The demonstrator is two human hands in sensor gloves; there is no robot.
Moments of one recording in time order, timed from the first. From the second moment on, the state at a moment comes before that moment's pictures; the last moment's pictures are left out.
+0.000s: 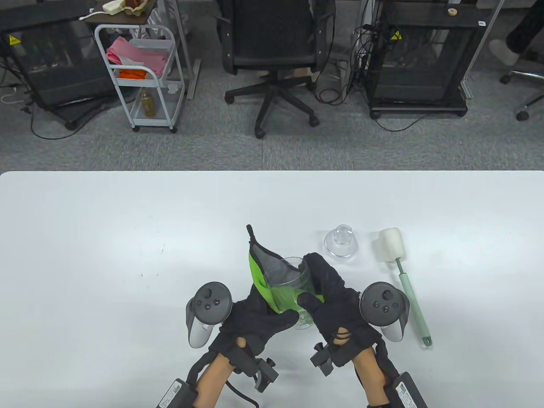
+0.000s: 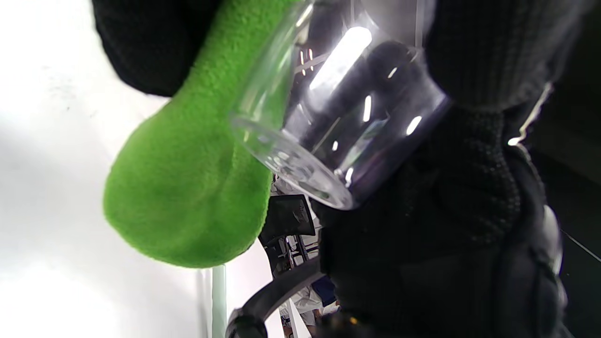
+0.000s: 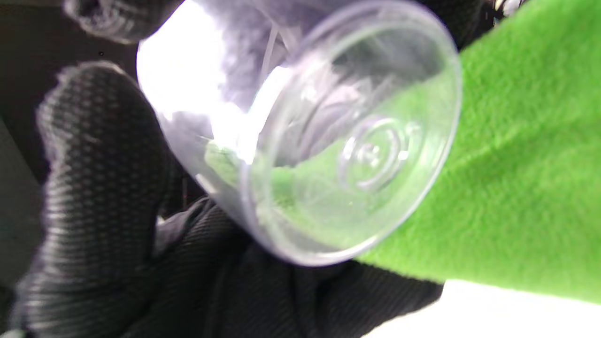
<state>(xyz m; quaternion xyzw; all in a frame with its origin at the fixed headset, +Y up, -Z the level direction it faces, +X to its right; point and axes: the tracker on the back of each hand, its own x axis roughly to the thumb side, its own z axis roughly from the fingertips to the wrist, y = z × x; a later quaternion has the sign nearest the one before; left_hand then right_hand) -0.104 -0.692 -0.258 -0.09 -0.23 0.58 0.78 0.127 -0.671 -0.266 0.23 -0.02 0.80 0.55</state>
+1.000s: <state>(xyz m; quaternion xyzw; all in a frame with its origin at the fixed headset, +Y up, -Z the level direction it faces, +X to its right) -0.102 -0.698 -0.257 -0.06 -0.20 0.58 0.79 0.120 -0.645 -0.246 0.16 -0.10 0.84 0.51</state>
